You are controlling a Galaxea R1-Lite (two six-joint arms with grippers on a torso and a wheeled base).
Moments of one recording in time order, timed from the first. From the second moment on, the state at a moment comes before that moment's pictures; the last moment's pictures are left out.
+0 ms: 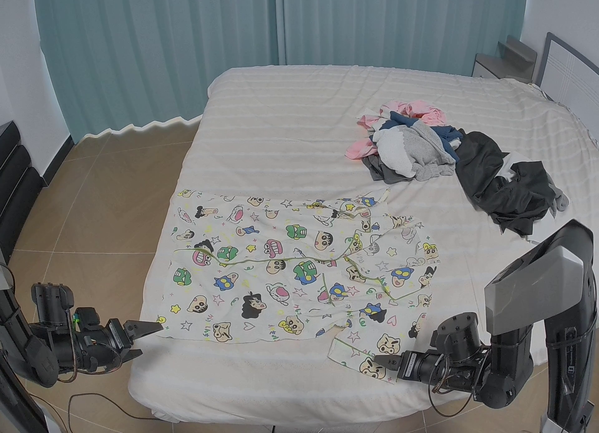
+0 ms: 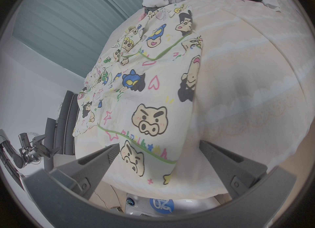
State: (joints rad) left arm 0.18 1.88 -0.06 -1.04 -0.58 -0.61; right arm 0.54 2.39 -0.22 -1.43 -0.01 0.73
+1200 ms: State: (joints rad) left arm 0.19 1.89 -0.06 -1.04 -0.58 -0.61; right arm 0.62 2.38 -0.25 -1.43 0.00 0.74
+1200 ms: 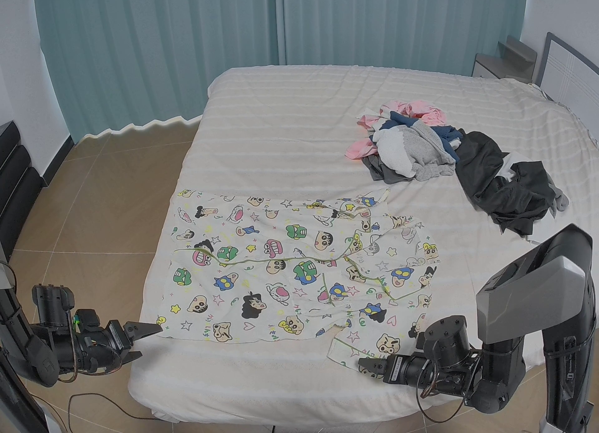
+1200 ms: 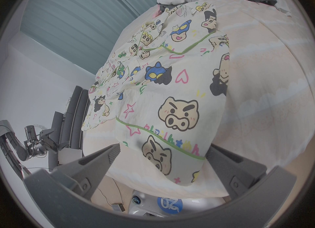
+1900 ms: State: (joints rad) left arm 0.20 1.90 -0.06 -1.04 -0.58 -0.61; right arm 0.59 2.36 -0.14 -1.46 0.00 0.73
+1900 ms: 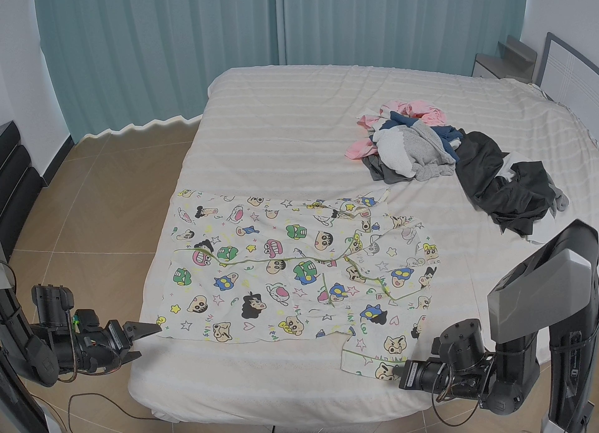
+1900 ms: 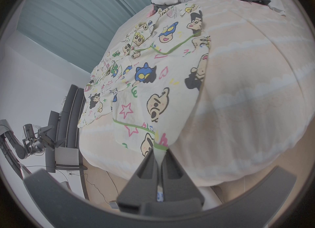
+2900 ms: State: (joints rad) left arm 0.19 1.94 -0.06 -1.04 -0.57 -0.60; right arm 0.52 2.23 -0.02 -1.28 0.01 0.65
